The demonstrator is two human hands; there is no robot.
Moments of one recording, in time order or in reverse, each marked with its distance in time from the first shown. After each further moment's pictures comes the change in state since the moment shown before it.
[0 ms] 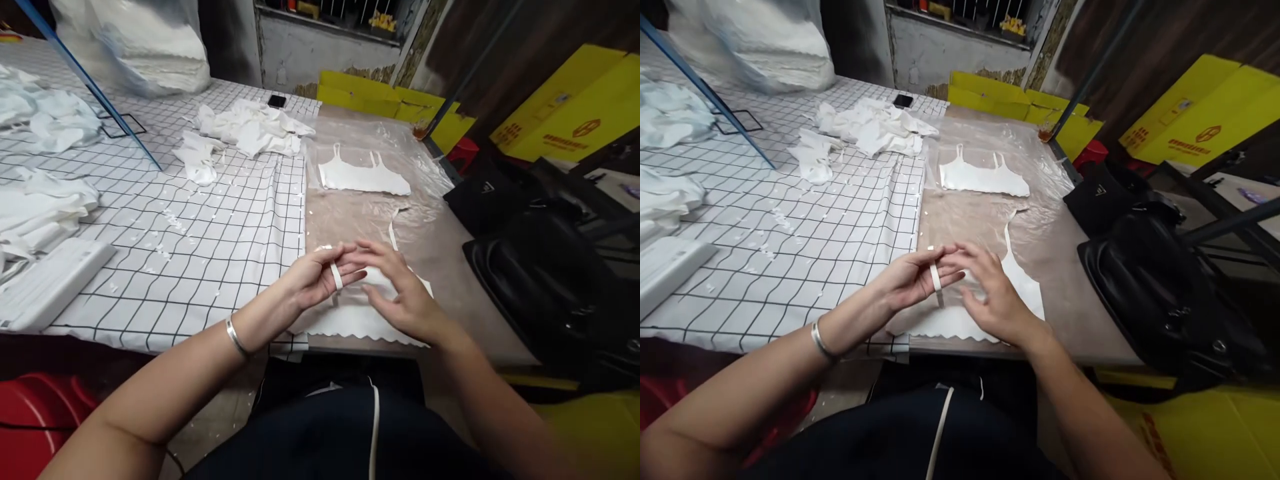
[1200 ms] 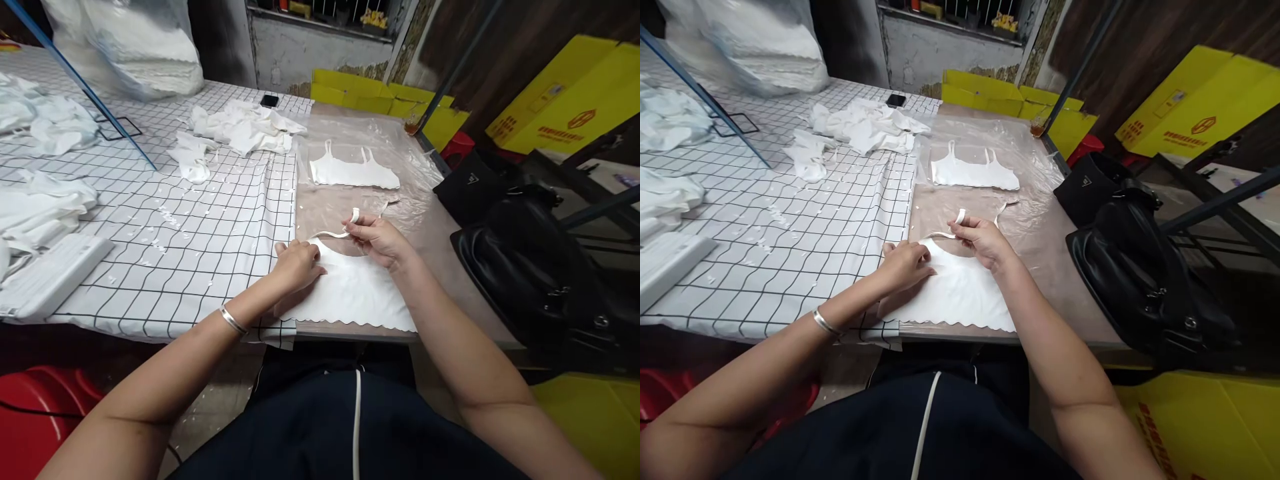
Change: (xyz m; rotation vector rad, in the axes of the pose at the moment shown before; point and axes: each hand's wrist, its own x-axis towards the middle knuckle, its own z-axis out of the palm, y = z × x) left_hand 0.017 -0.006 -0.041 2.122 0.314 0.329; right_hand 0.067 0.057 -0.006 0.757 0.133 0.611
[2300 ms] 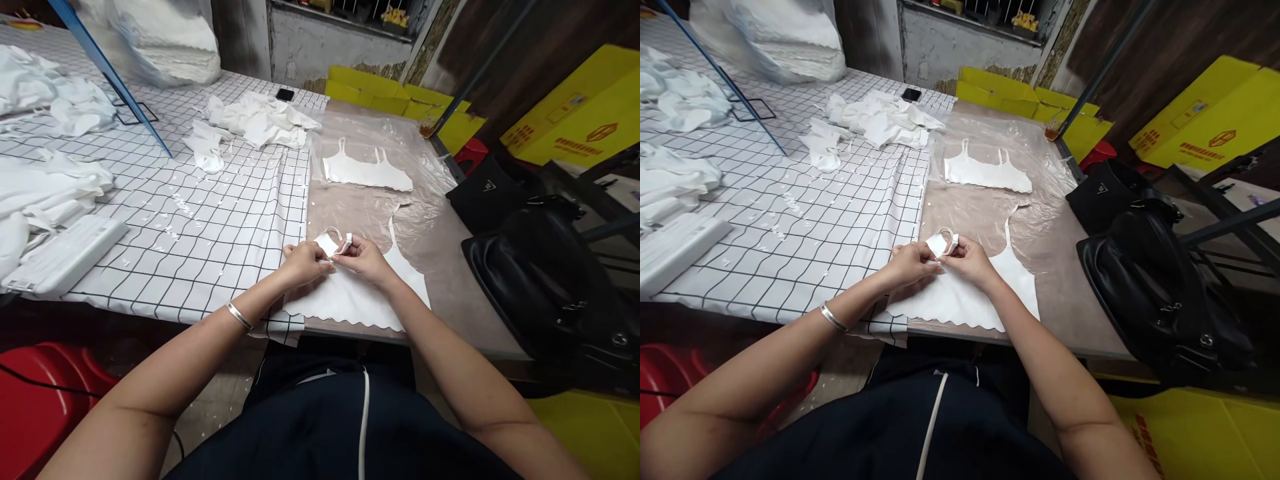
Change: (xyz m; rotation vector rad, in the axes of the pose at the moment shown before) left_hand -0.005 -0.002 -0.002 -0.462 -0.003 -0.149; right_hand -0.012 0.049 0.026 -0.244 -0.140 -0.159
